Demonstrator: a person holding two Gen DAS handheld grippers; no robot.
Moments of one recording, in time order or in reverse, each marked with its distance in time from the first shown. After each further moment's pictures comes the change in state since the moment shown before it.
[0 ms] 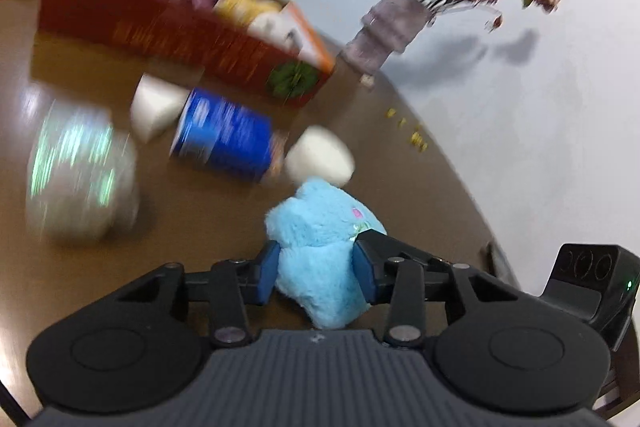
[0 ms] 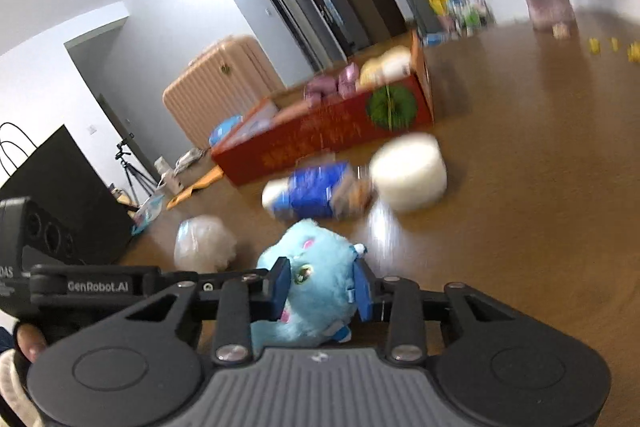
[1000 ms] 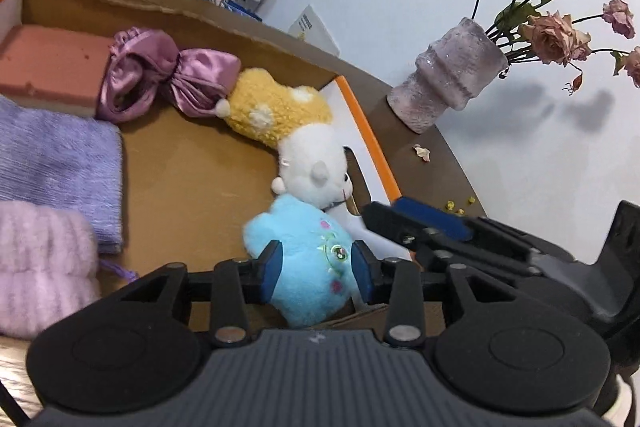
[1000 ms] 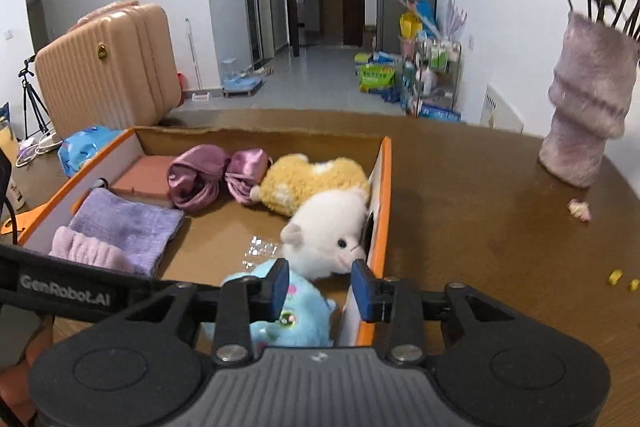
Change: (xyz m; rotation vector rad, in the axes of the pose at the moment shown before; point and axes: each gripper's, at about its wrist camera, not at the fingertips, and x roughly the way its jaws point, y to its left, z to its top) left arm 0.136 0.068 0.195 -0.026 0.077 0.039; right arm 0.185 -0.022 0.178 -0.279 0.111 -0.355
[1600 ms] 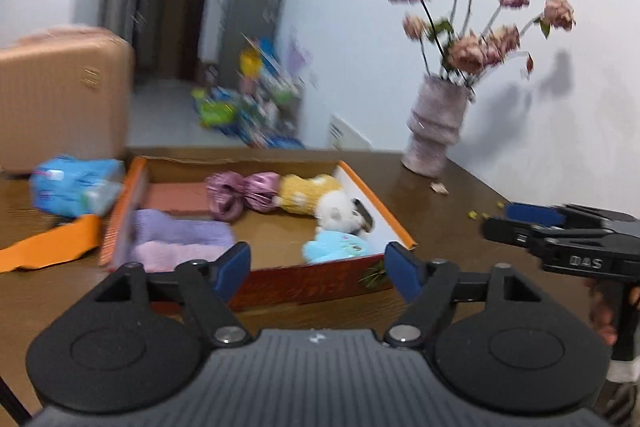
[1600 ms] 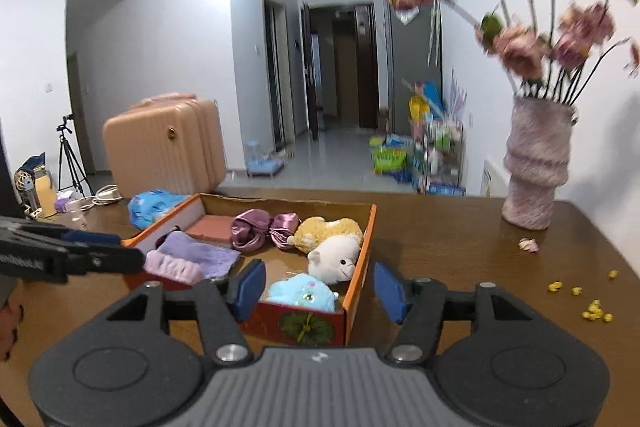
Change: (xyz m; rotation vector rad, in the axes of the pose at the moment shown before) left arm -0.168 -0.081 -0.114 0.349 -0.382 0.301; right arm -0.173 -0.012 -0.069 -0.029 -0.292 0.052
